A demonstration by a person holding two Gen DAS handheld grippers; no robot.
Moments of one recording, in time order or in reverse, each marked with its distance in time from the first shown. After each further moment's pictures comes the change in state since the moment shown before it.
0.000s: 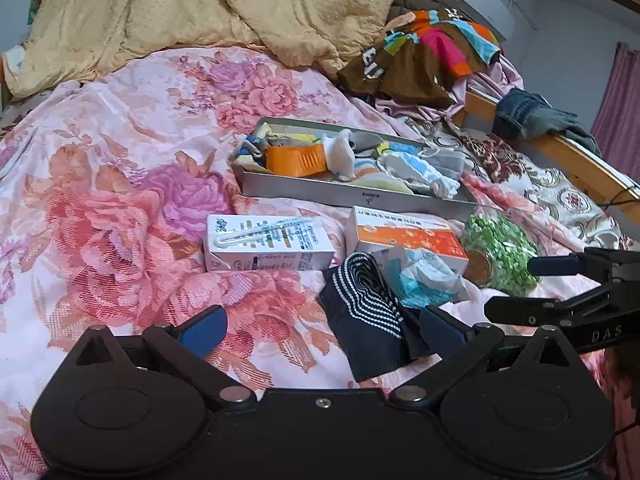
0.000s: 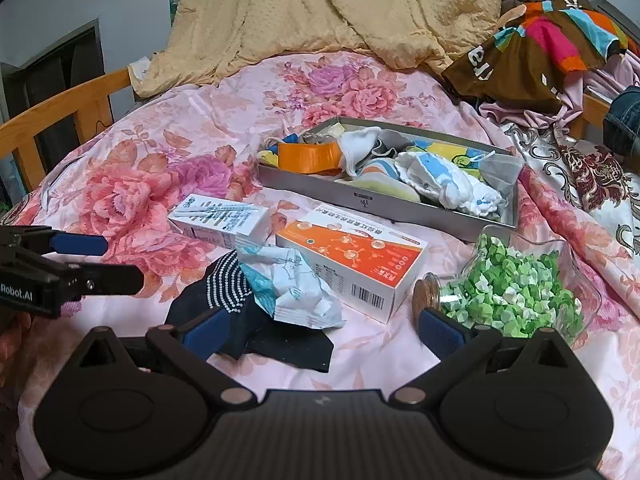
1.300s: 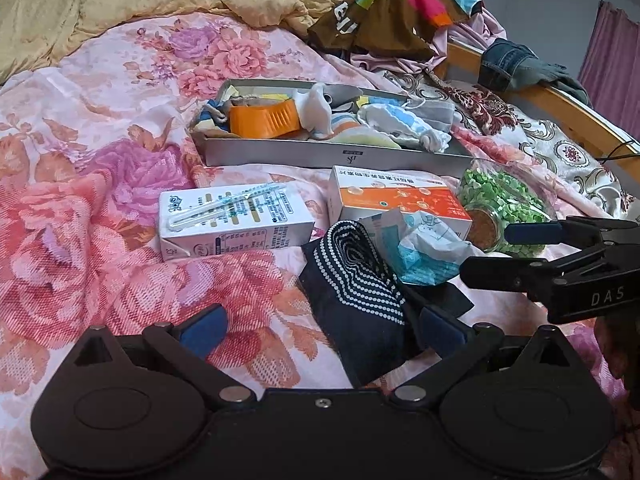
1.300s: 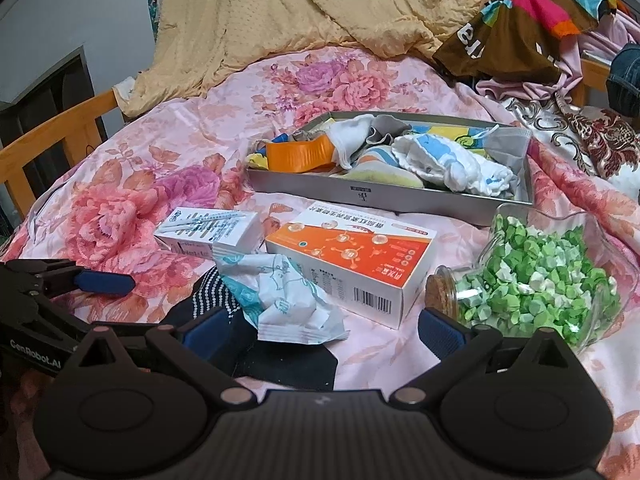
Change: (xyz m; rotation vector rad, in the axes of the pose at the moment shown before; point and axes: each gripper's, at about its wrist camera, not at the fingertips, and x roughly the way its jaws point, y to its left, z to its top) left arm 0.051 -0.006 0.002 0.075 0.115 -0.052; right arm 0.034 -0.013 -0.002 0.104 -0.015 0.048
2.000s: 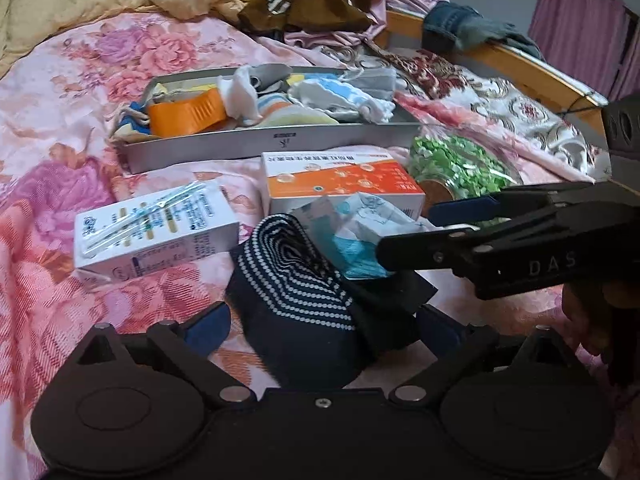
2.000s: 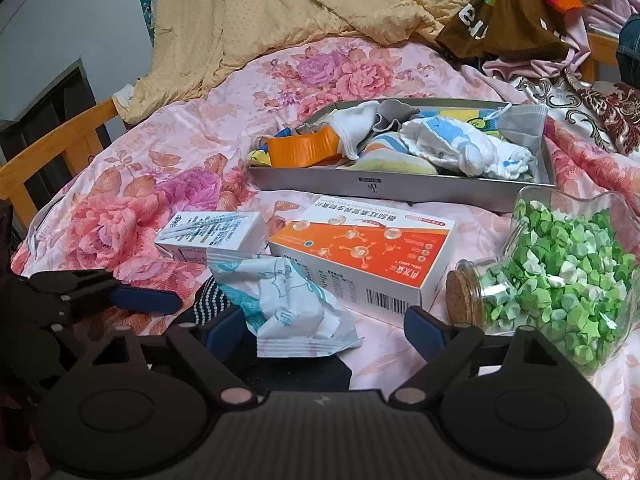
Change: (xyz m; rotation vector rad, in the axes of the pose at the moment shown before) left arm 0.030 -0.026 0.007 0.143 0.060 -0.116; right arm 0.020 -0.007 0.002 0.060 0.019 0.053
